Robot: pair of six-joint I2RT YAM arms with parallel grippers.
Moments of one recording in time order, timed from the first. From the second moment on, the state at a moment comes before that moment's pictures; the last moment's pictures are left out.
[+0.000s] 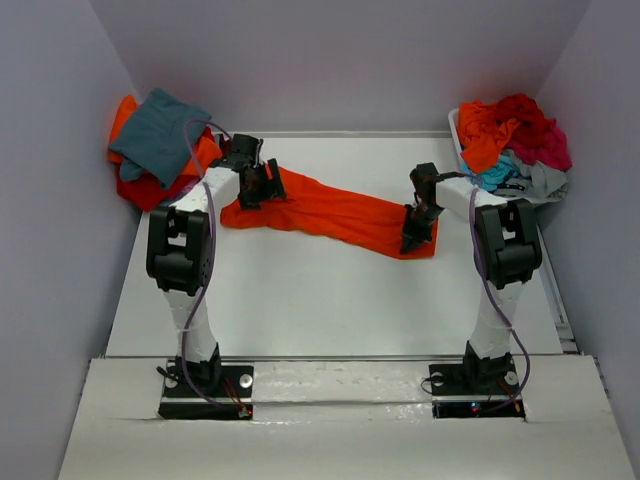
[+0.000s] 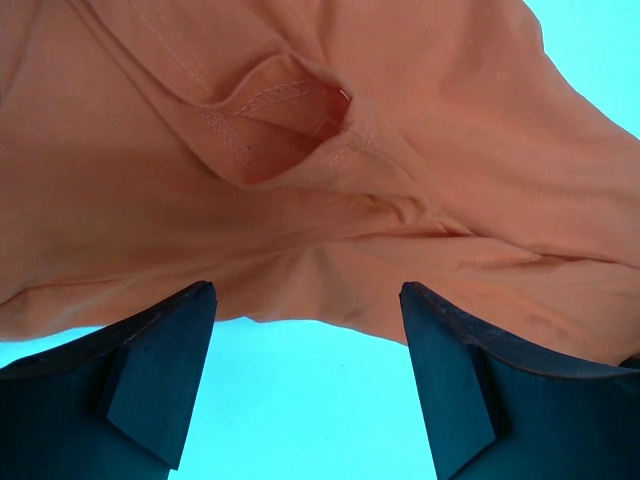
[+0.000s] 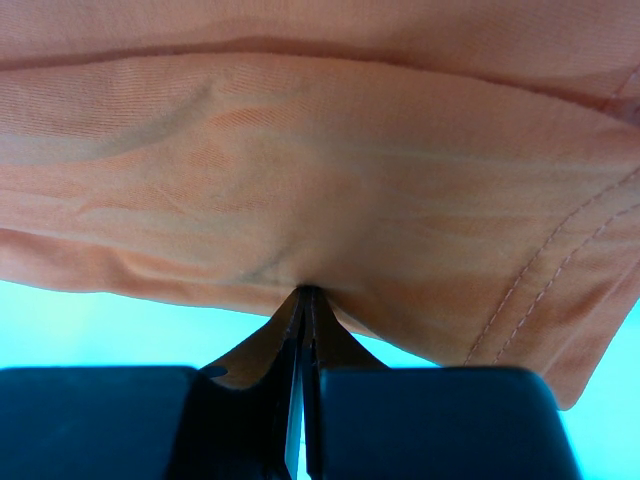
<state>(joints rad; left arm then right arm) -0.21 1.96 1.53 -0.55 0.12 -0.48 0.21 2.02 1.43 -0.86 -0.17 0.52</state>
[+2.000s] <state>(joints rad) -0.26 2.34 1.99 -0.55 0.22 -0.41 0.21 1.99 1.37 -0.81 -0.19 0.52</state>
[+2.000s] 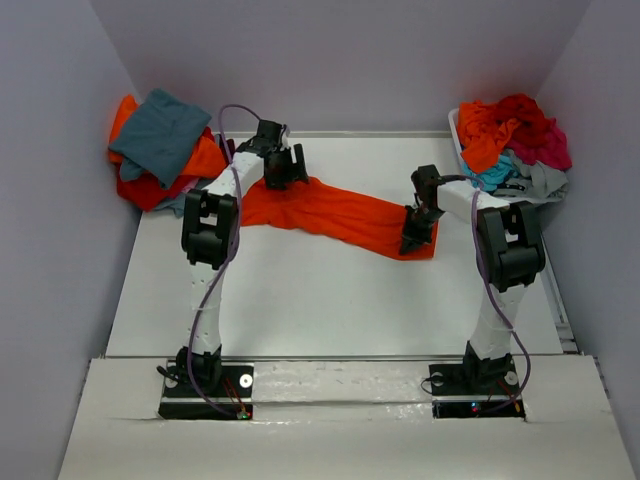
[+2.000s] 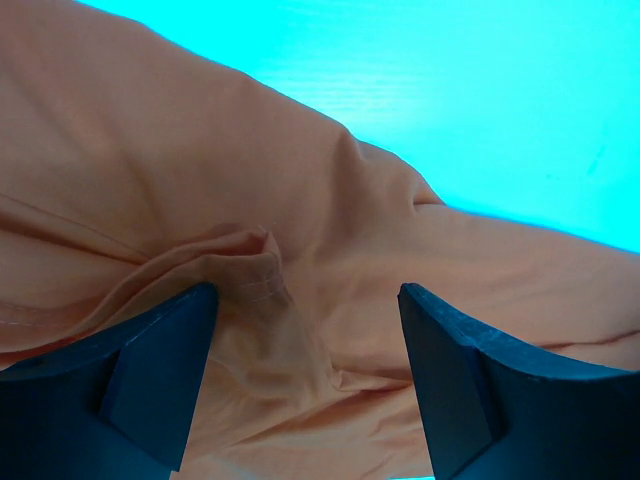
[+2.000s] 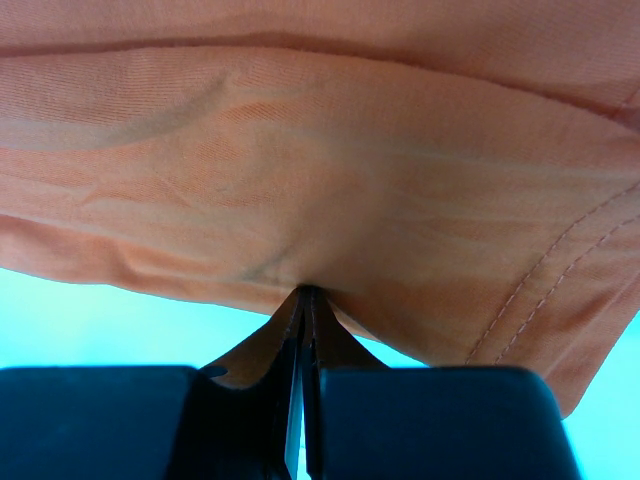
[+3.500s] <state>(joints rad) -0.29 2.16 1.99 -0.60 0.25 -0.32 0.21 1.99 1.39 -0.83 -0.16 0.51</state>
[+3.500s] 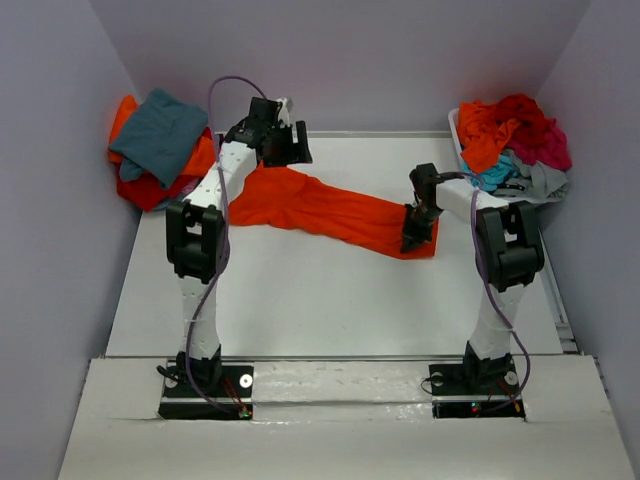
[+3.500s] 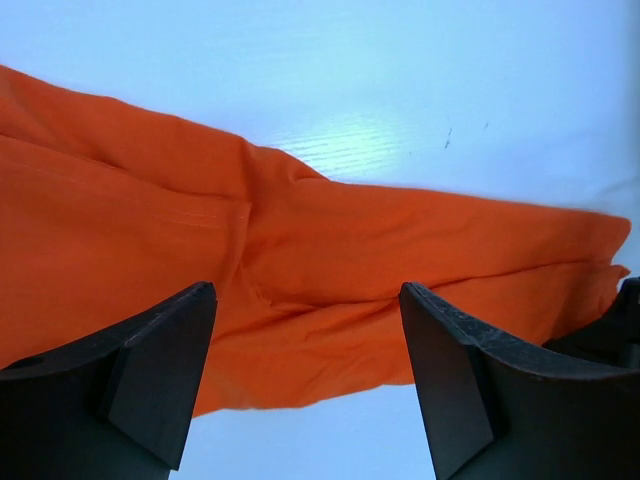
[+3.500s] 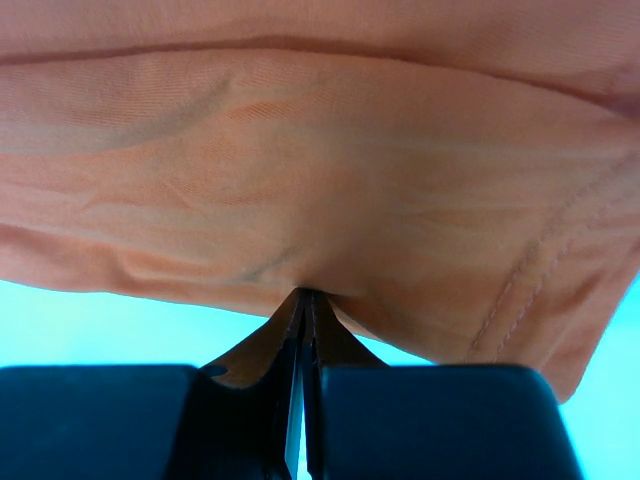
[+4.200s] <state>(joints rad) -0.22 2.07 1.85 -0.70 0.02 -0.44 0.22 2.02 1.62 -0.91 -0.02 0.50</state>
